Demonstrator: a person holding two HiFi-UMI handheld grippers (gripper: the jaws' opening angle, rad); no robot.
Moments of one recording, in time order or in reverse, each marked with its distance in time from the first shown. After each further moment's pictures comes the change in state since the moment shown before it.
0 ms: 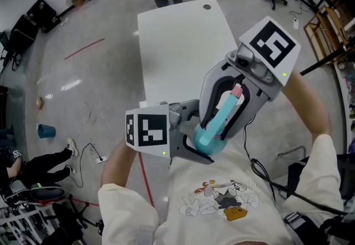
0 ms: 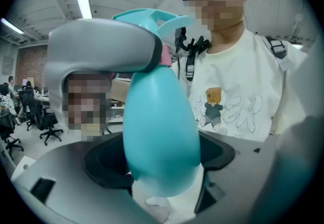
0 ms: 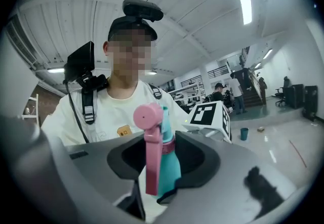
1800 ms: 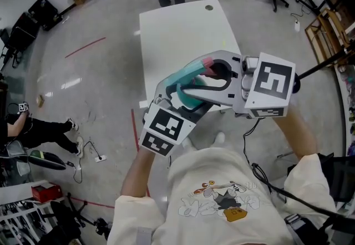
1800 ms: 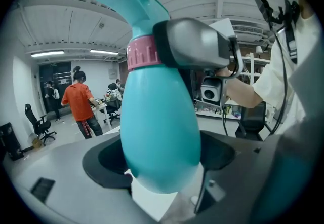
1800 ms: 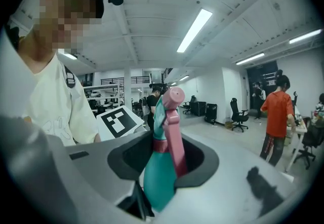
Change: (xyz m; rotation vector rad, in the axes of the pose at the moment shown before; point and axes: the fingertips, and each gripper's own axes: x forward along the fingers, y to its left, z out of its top) left arm -0.085 0.133 -0.059 -0.324 0.089 1.082; right arm -0.073 -0.109 -0.025 0.057 -0.023 -1.038
